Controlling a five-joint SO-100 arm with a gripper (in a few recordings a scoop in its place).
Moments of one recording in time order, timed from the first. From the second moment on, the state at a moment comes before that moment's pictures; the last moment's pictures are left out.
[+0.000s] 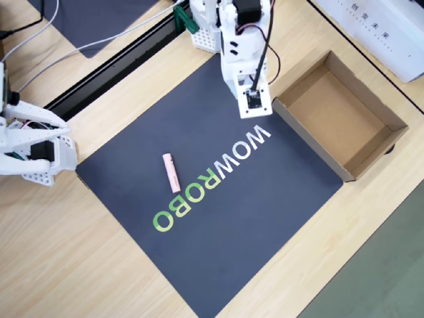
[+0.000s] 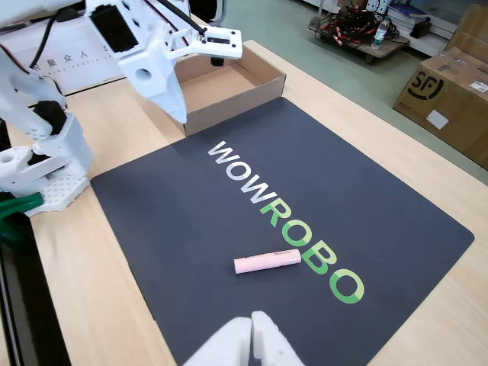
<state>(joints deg) 34.1 110.9 96.4 85.4 -85.7</state>
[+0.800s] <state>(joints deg) 51.2 85.0 71.3 86.5 -89.8</state>
